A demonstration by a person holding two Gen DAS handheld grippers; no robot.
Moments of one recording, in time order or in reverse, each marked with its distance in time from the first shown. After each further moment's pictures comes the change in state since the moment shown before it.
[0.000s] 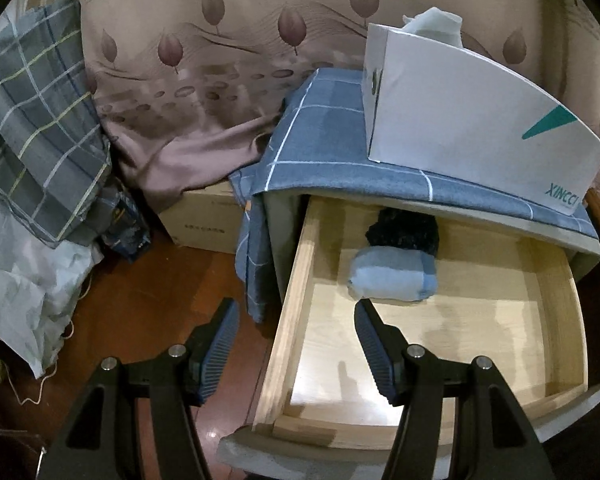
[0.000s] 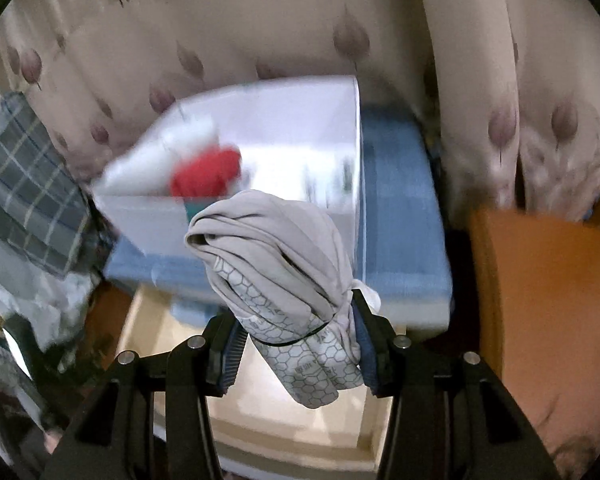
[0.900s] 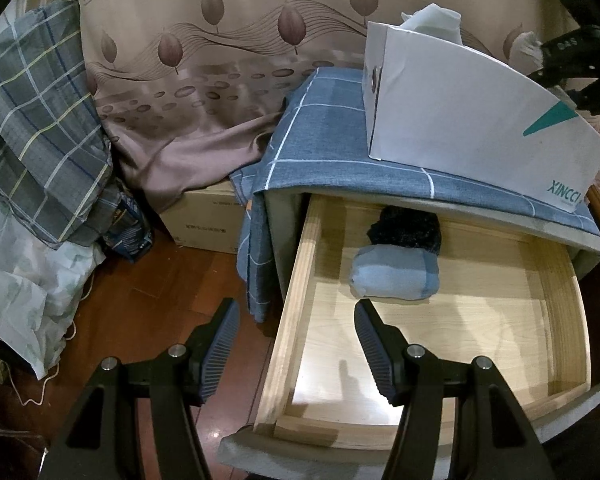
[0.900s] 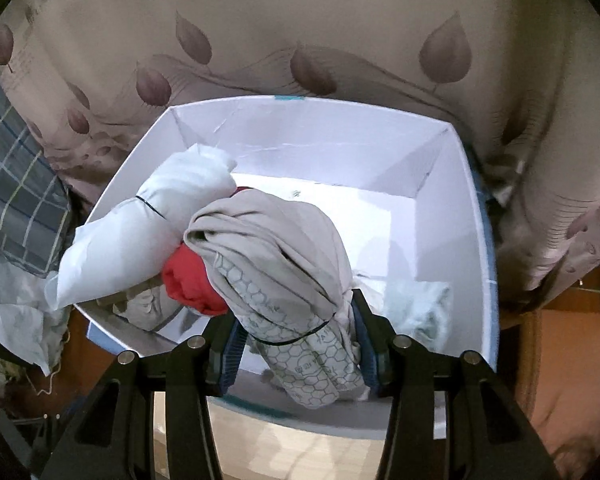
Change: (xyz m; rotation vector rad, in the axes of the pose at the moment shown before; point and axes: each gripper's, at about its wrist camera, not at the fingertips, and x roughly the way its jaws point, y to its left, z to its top) left arm 0.002 -0.001 -0.001 0.004 -0.006 0.010; right arm 0.112 0.068 0.095 -0.083 0.121 -0.042
